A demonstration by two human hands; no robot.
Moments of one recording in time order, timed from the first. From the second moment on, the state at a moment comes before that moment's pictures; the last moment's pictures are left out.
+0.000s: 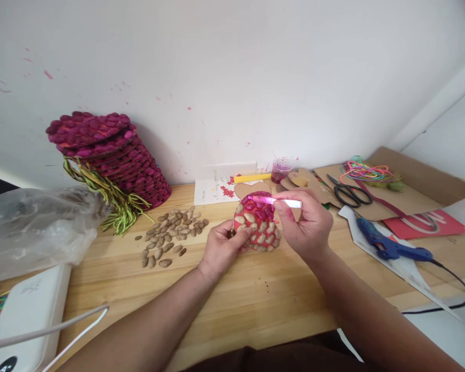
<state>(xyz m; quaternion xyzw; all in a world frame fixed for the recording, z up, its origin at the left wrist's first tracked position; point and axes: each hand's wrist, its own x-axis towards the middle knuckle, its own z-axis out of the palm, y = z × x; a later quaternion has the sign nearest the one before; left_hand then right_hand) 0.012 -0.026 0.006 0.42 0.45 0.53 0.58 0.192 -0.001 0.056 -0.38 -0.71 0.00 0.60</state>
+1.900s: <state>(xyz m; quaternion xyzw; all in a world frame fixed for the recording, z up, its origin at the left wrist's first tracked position) 0.010 -0.024 0.014 0.38 0.43 0.53 0.62 0.189 0.000 0.058 -0.37 -0.73 -0.02 0.57</state>
